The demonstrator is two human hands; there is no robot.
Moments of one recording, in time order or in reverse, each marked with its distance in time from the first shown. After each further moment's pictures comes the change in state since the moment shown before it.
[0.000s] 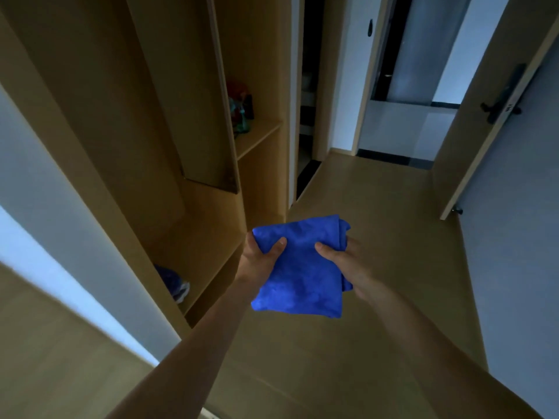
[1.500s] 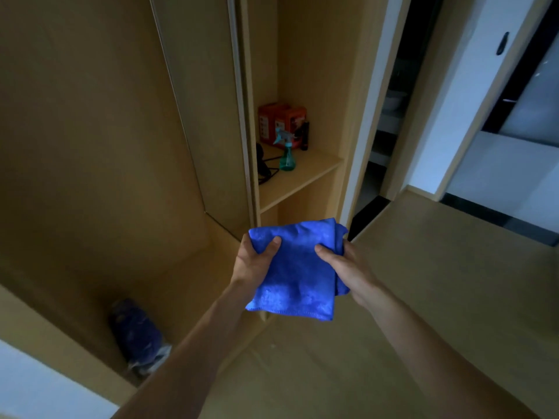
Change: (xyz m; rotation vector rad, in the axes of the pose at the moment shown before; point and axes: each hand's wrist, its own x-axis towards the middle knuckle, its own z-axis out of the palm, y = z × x) left_hand 0.382 0.049 0.049 -0.219 0.348 -0.042; right_hand 0.451 -0.077 0.001 0.016 -0.294 -0.124
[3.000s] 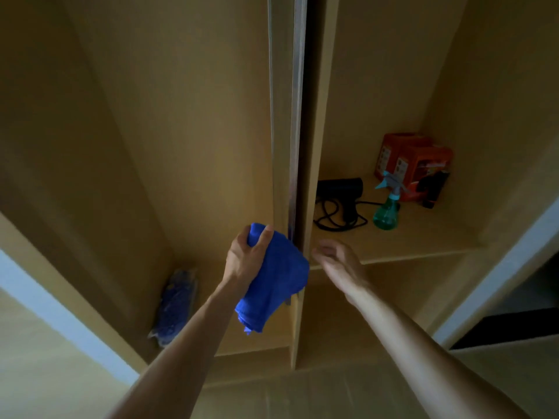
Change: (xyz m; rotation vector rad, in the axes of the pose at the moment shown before) left_hand 0.171 0.034 0.011 0.087 0.656 -0.096; right_hand 0.307 -0.030 0.063 -0.327 -0.611 -0.105
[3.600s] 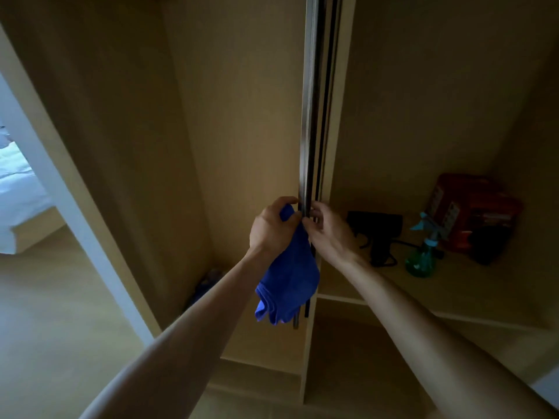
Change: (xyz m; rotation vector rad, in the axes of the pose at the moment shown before) left_hand 0.012 0.100 0.039 0.362 0.267 0.181; right_hand 0.048 -0.097 -0.026 -0.211 -0.216 -0.496
